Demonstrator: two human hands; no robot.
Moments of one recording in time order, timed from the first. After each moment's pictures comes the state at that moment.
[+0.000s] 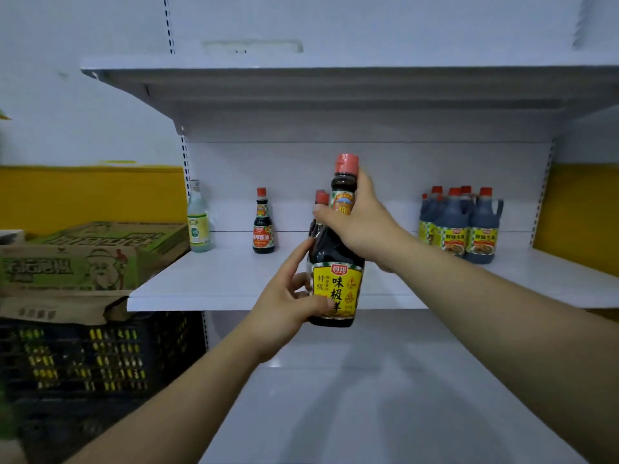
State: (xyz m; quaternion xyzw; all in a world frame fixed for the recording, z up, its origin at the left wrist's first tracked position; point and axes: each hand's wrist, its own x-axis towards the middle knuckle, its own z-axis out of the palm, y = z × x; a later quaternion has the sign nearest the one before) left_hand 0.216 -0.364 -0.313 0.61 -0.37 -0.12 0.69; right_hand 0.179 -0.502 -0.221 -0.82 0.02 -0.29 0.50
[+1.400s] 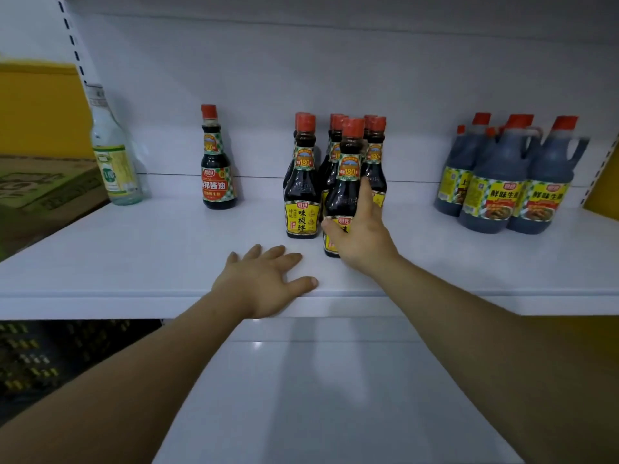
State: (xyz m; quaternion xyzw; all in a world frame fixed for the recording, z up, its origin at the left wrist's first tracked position) left_hand 0.434 -0.485 -0.393 0.94 -0.34 -0.01 0.04; right_hand 0.384 -0.661 -0.371 -0.88 0.15 -0.28 0.35
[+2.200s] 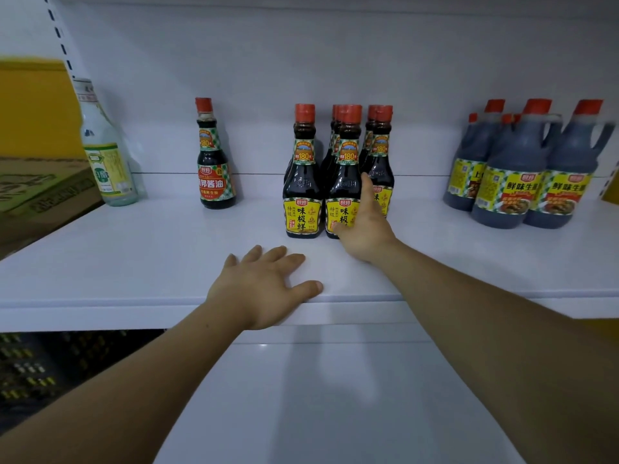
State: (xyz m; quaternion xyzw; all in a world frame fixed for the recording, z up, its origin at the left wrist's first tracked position) left_hand 0.434 -0.485 -0.395 0.94 -0.35 0.01 0.03; right_hand 0.426 -0.693 -0.386 -0.88 0.15 -0.26 0.37
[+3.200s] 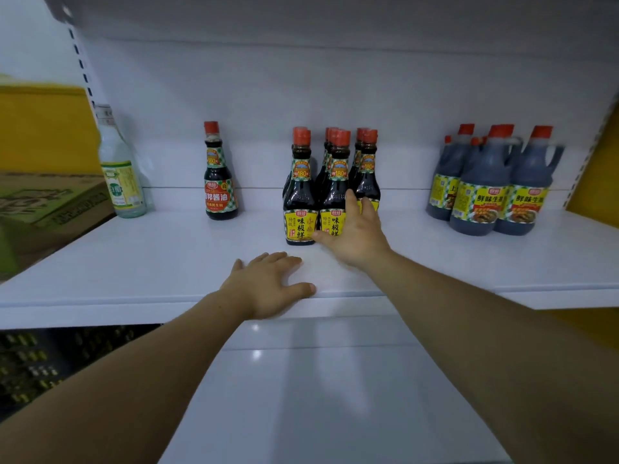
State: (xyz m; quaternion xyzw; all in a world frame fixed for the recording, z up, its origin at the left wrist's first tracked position) left_hand 0.434 -0.476 -0.389 0.92 -0.37 -0.02 0.10; right_hand 0.394 -0.661 -0.361 -0.92 0.21 -0.23 0.24
